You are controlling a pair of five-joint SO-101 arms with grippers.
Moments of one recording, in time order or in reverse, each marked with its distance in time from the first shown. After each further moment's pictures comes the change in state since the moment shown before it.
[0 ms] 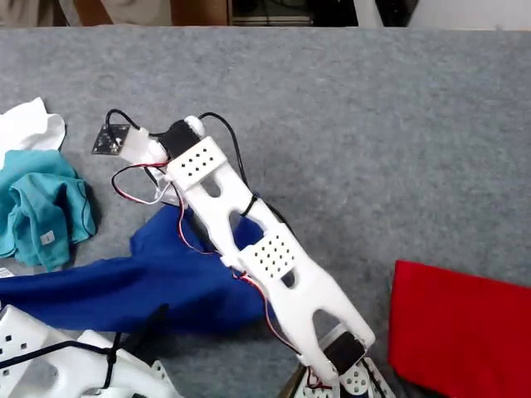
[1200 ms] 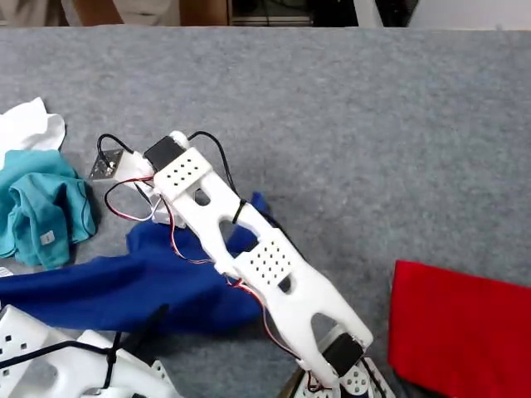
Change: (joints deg) left arm 0.0 0.0 0.0 0.0 0.0; right arm -3.2 -1.5 11.1 -1.4 -0.4
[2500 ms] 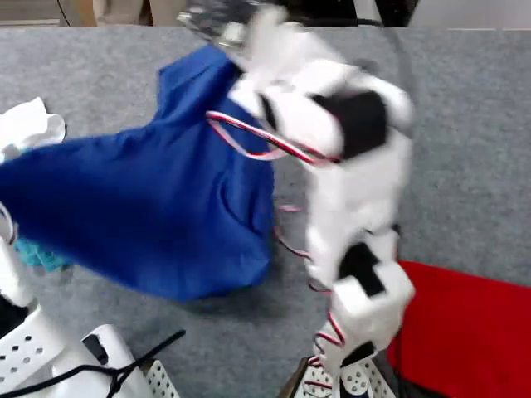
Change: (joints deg) left arm 25.2 -0.2 -5.5 -21.6 31.7; right arm 24.6 -56.7 -4.8 1.4 4.4
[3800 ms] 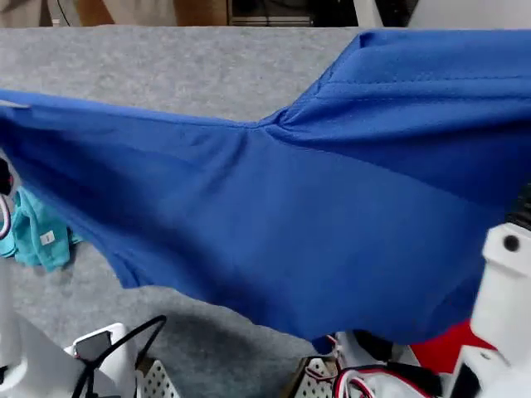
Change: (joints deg) left arm 13.8 23.8 -59.1 26.0 12.5; right arm 29.9 -39.9 2.2 -30.4 12.4
